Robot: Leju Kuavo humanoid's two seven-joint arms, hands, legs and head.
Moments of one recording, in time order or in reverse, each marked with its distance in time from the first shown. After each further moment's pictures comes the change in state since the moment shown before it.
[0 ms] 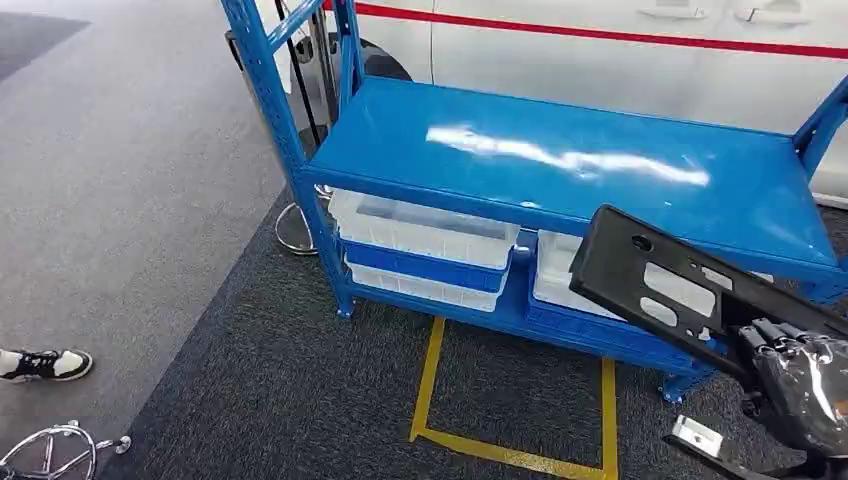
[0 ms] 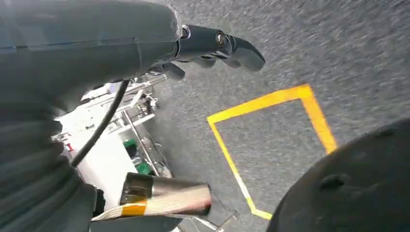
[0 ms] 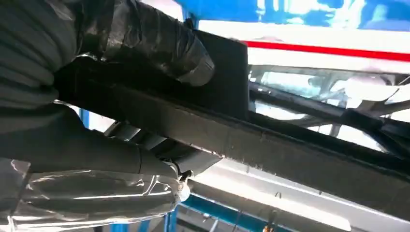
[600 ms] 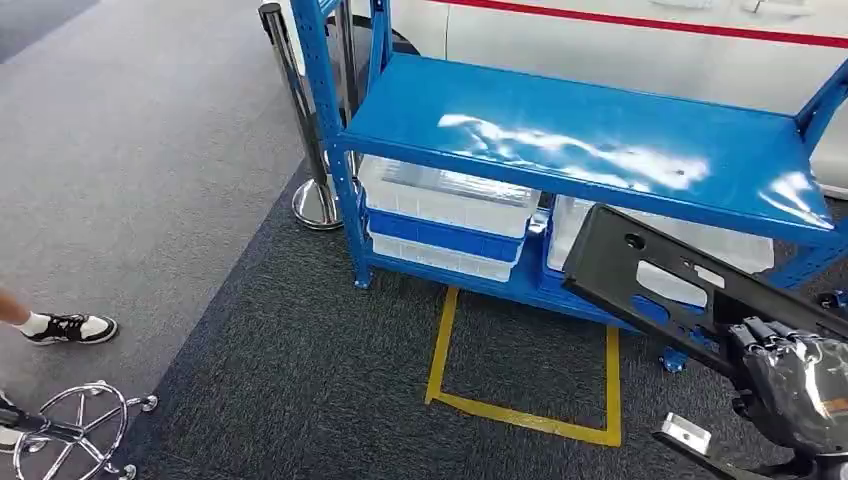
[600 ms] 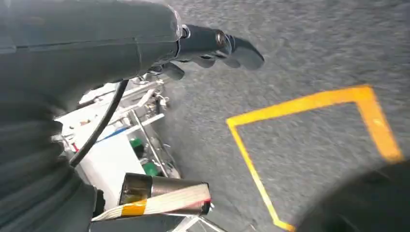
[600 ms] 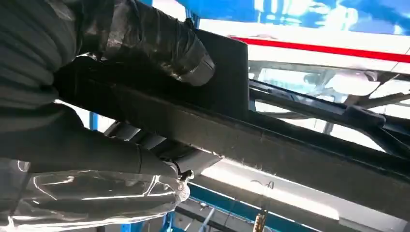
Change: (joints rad) left arm 0.005 0.008 0.000 0.000 -0.002 -0.005 -0.008; right arm -0.007 0.027 0.012 -0.006 0.036 0.006 0.019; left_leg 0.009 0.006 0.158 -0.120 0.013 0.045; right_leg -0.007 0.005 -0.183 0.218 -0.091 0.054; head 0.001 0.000
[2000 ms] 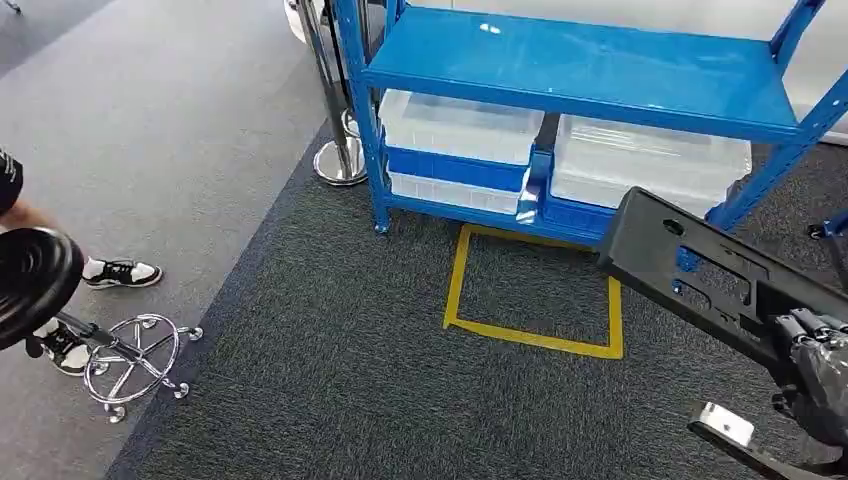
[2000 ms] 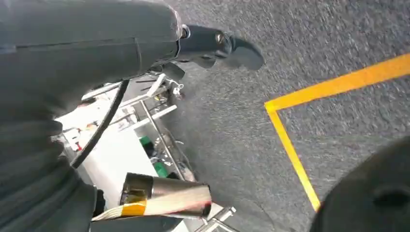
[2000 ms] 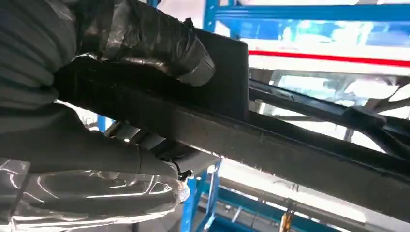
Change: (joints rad) left arm 0.017 0.009 0.005 0.002 -0.016 -0.026 0.002; right arm 0.061 -0.059 -0.130 -0.068 -0.079 0.057 0.014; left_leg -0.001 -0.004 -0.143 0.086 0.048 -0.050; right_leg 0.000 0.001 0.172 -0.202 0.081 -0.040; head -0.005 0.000
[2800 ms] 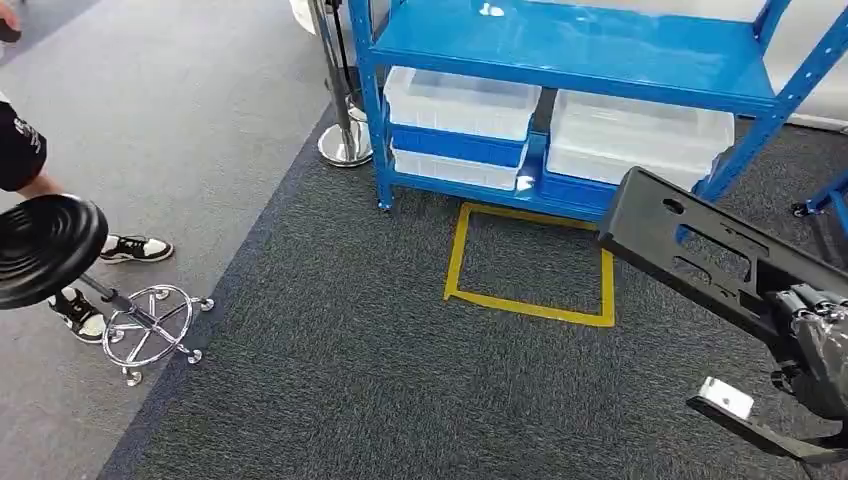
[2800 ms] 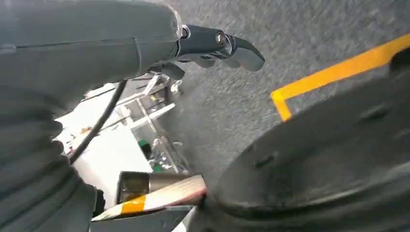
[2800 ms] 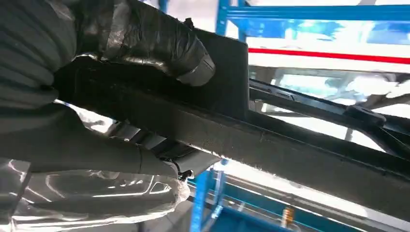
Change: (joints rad) left arm -0.080 -0.047 0.001 -0.015 0.011 0.020 0.034; right arm -0.121 0.026 0.033 0.022 -0.012 0.066 -0.015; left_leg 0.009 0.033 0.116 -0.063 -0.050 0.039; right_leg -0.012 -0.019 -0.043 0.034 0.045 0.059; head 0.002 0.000
